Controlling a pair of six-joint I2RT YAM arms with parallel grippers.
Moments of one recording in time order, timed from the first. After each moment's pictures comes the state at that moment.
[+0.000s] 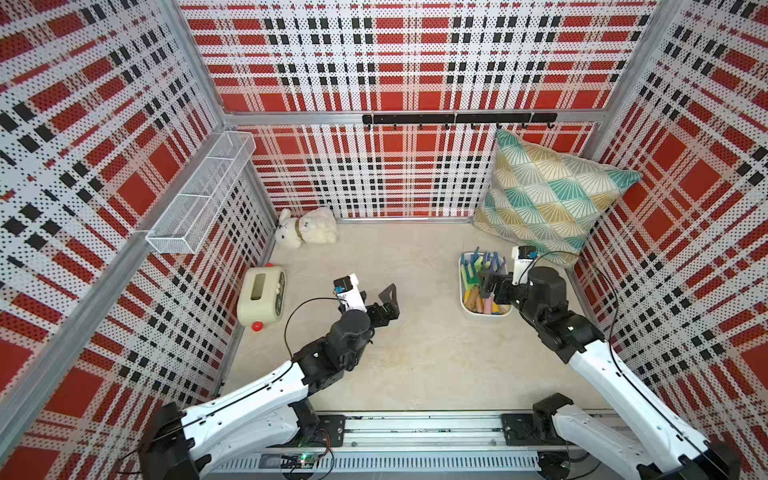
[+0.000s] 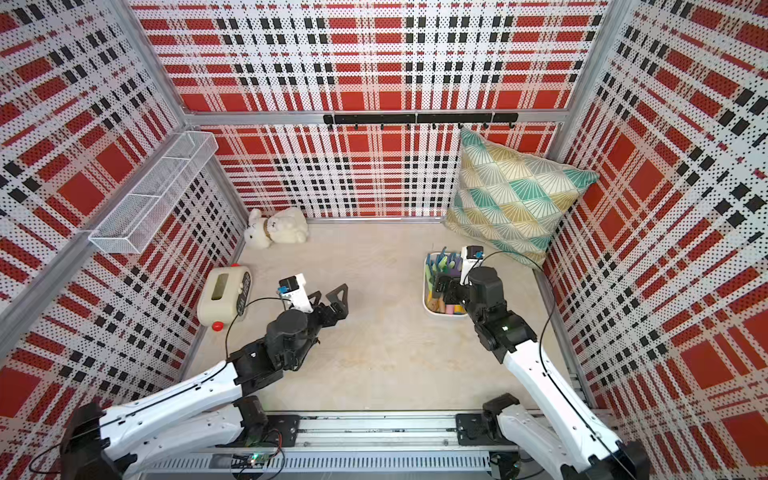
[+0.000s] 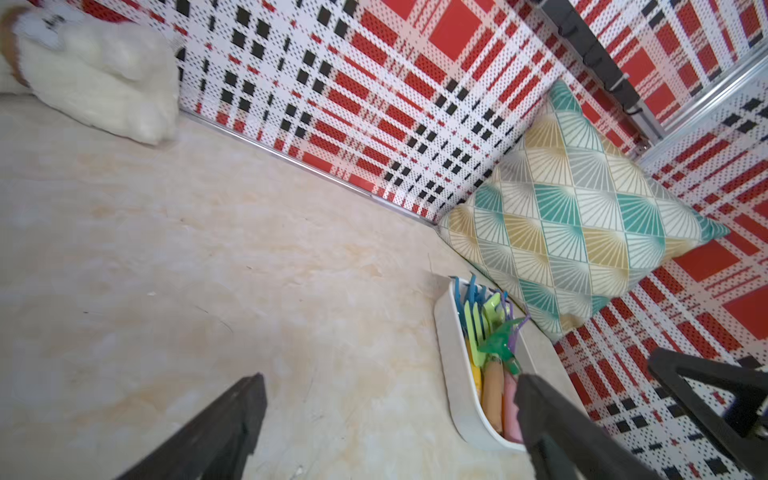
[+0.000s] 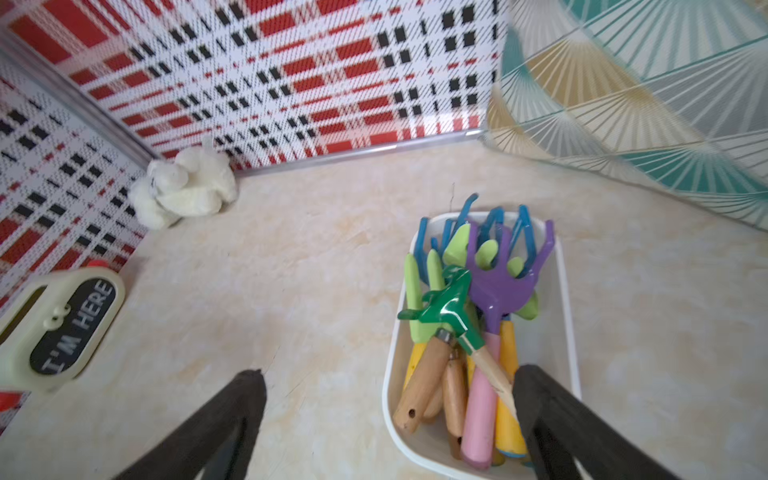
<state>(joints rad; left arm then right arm) -0.88 0.85 0.54 0.09 -0.63 -0.70 0.37 0.86 0.77 -0.27 0.14 0.36</state>
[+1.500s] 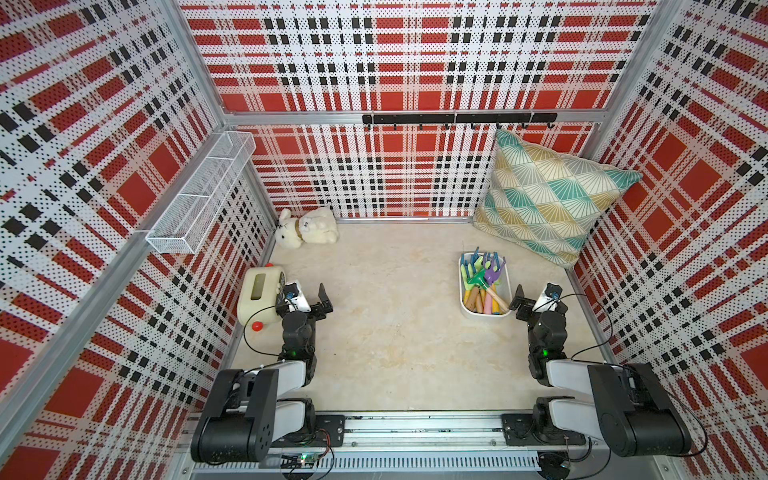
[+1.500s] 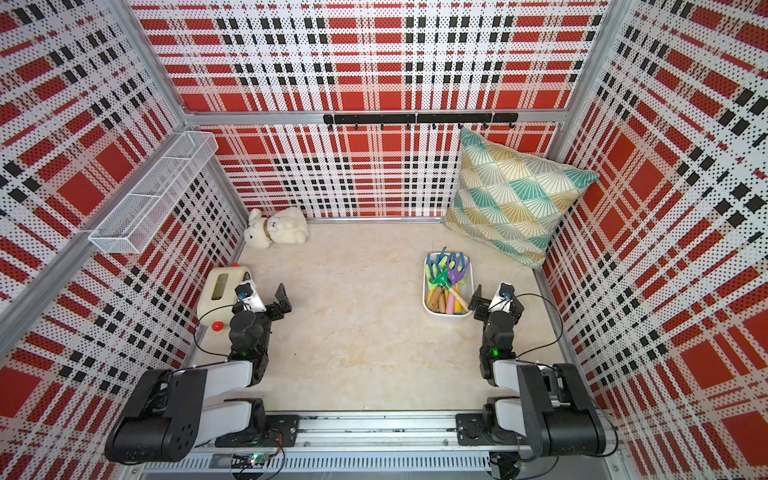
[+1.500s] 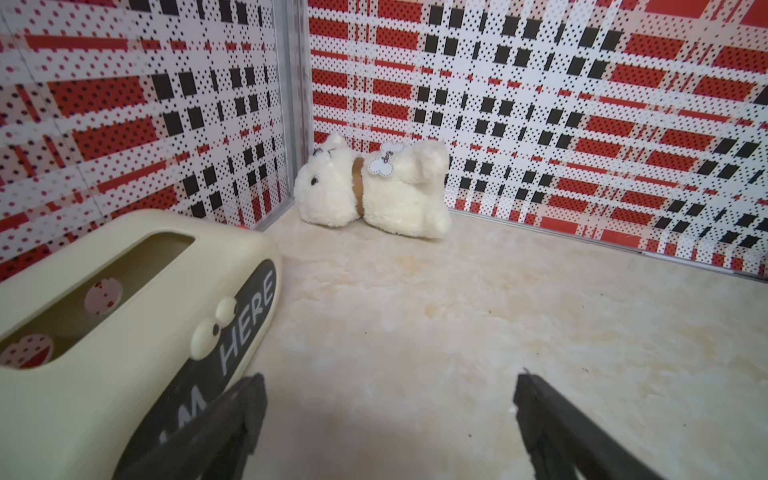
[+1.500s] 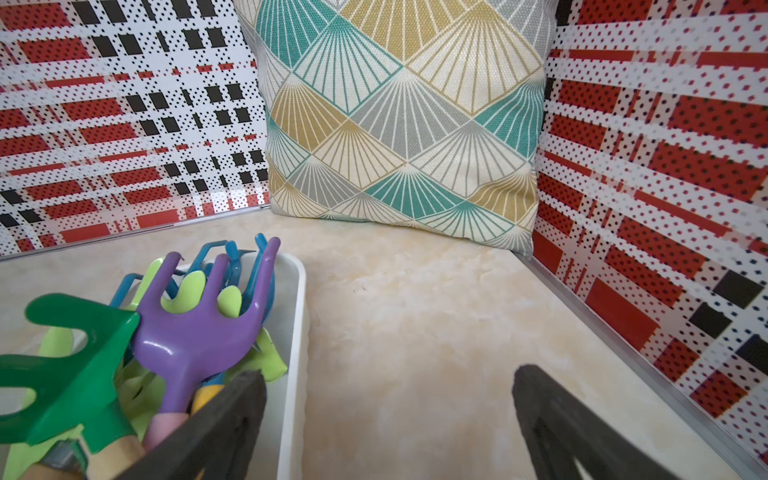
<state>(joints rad) 0.00 1.30 0.15 1.06 -0.20 -0.13 0.03 1.30 0.12 1.09 0.30 0.10</state>
